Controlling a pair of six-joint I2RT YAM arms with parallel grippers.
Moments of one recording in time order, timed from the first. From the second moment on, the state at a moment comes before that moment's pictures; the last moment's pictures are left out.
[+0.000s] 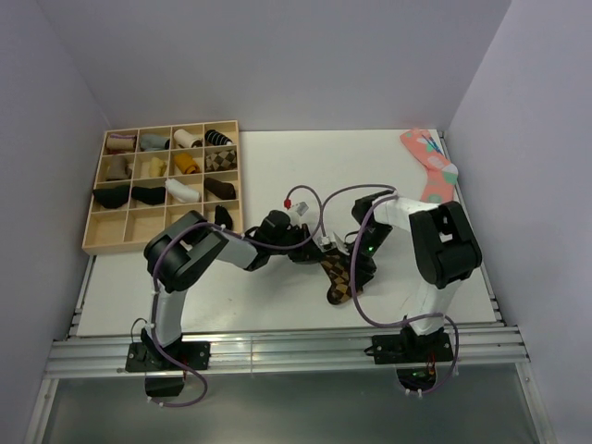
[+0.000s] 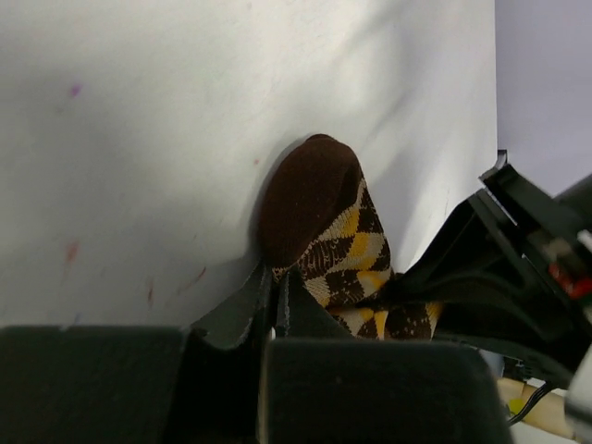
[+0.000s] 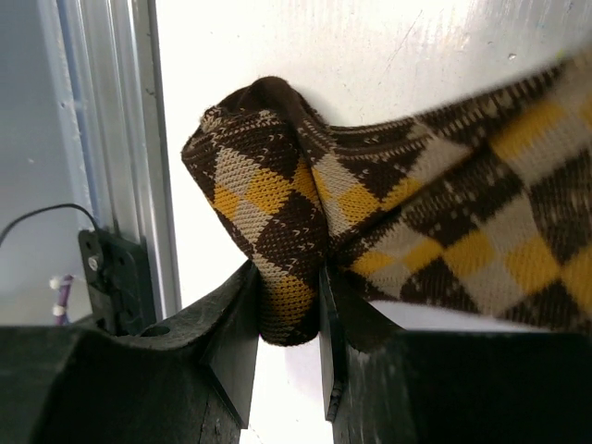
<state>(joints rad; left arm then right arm) -0.78 2.03 0.90 0.61 0.42 -0.85 0.31 1.79 1.01 -1.17 -0.66 -1.29</state>
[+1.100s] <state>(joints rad) -1.07 1.74 0.50 0.89 -0.13 -0.71 0.31 1.98 1.11 -1.34 -0.62 -1.17</state>
